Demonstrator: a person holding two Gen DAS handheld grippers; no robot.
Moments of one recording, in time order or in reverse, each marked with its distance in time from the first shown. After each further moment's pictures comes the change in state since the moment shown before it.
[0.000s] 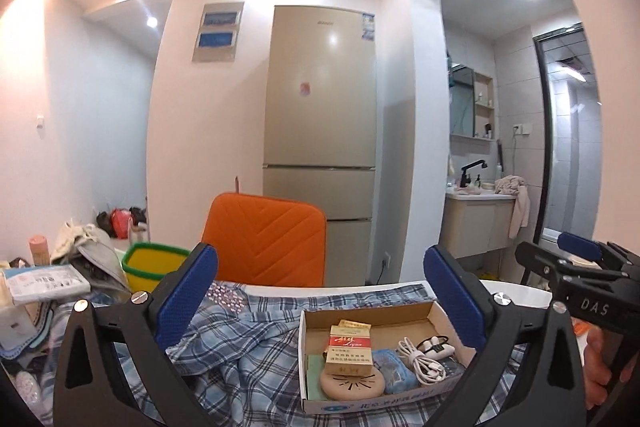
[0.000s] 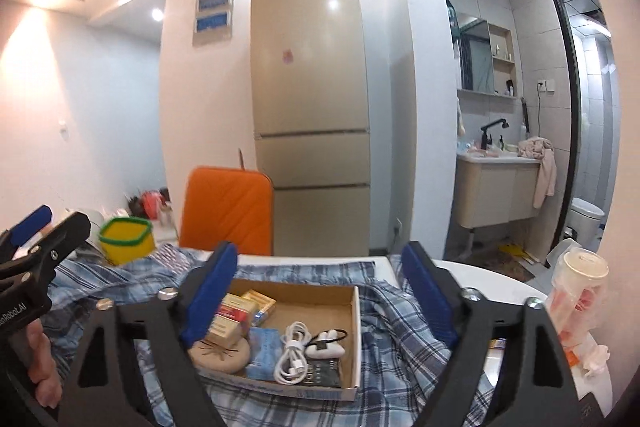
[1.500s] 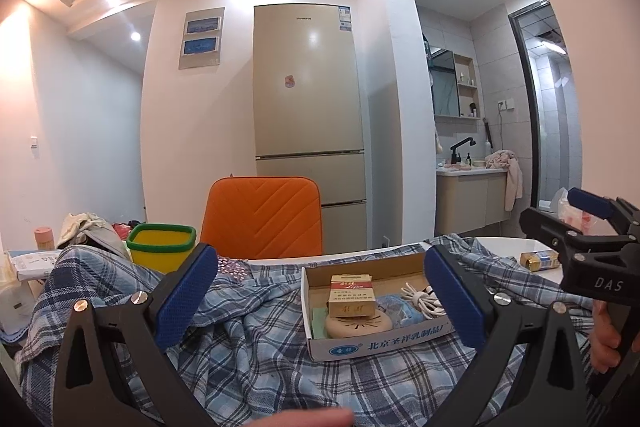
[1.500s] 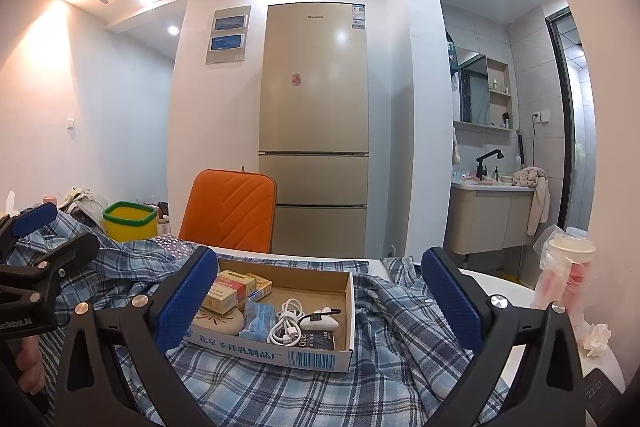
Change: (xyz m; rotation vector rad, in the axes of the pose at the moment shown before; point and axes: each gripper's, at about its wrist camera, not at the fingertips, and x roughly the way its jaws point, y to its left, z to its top) left arm -0.030 -0.006 -0.073 0.089 0.001 -0.011; right arm -0.038 0.009 -0.076 -0.075 -0.112 -0.016
